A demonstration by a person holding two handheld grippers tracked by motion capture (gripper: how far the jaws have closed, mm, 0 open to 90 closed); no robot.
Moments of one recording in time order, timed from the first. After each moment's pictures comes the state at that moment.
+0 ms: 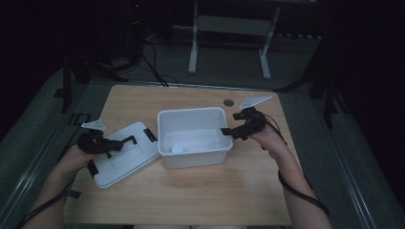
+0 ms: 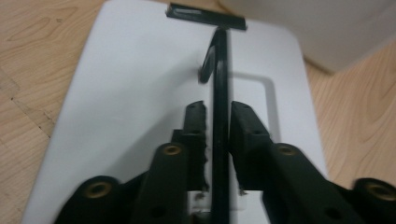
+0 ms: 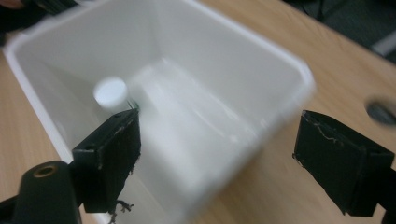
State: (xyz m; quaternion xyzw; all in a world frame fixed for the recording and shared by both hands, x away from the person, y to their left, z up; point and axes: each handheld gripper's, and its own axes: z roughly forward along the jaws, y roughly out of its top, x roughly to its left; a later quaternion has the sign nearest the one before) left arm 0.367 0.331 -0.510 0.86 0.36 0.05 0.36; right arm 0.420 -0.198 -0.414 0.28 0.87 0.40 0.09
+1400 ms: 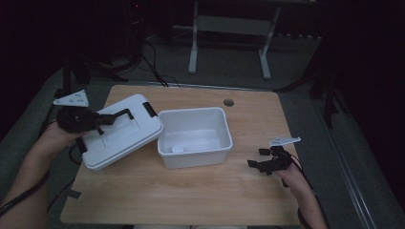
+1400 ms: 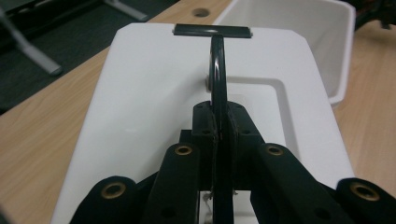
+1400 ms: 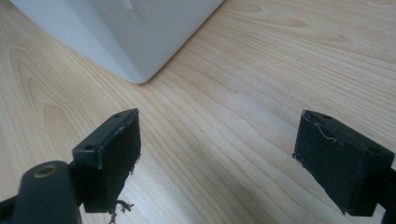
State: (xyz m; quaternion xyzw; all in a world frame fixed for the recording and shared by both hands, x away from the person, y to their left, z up) left arm 0.355 0.320 -0.380 0.85 0.28 0.14 0.43; right arm 0.364 -0.302 -0.522 0.37 0.83 0.41 0.06
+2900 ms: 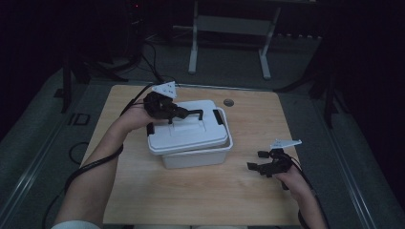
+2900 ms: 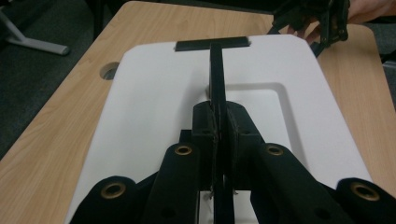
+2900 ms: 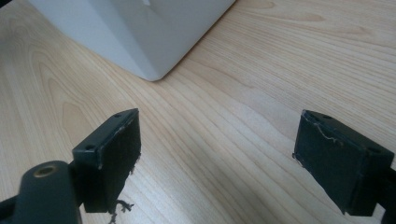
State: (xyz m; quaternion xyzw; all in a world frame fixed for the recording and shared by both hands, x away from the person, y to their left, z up) left arm 0.425 0.126 -0.369 0.90 0.12 0.09 0.41; right arm 0.358 -0.304 -0.528 0.37 0.83 0.43 0.04
